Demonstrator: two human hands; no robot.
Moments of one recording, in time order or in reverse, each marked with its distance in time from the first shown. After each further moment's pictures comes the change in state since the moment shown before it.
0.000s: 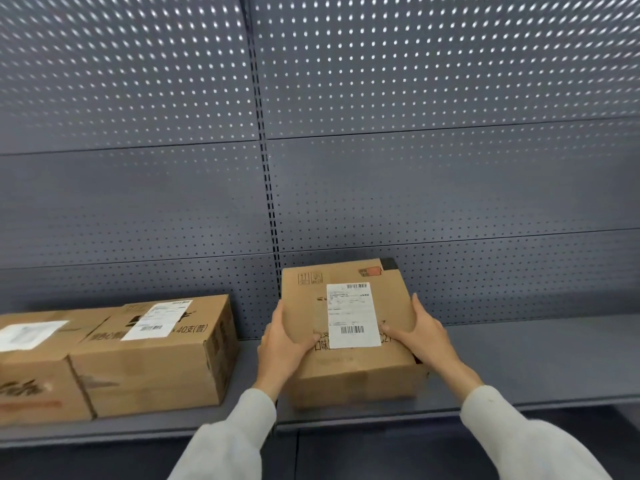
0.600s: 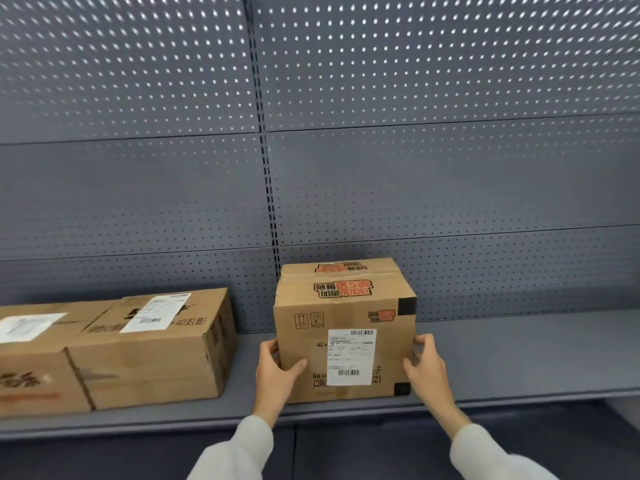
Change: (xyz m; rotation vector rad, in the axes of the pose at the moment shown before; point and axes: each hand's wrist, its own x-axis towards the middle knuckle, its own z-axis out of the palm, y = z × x) left_hand -0.028 -0.063 0.029 -0.394 0.032 -0.147; right_hand -0.035 0.062 0.052 0.292 0.127 0.070
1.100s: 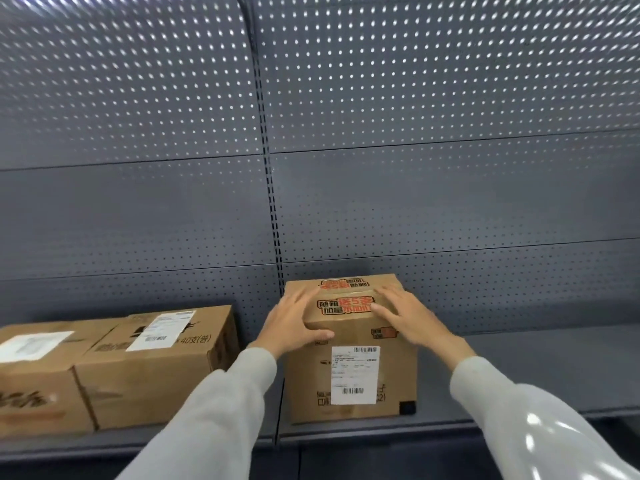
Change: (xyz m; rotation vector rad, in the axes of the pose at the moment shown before) left_hand 0.047 0.138 -0.008 0.860 -0.295 0.491; right_hand 0.065 -0.121 -0.024 -0.658 -0.247 -0.441
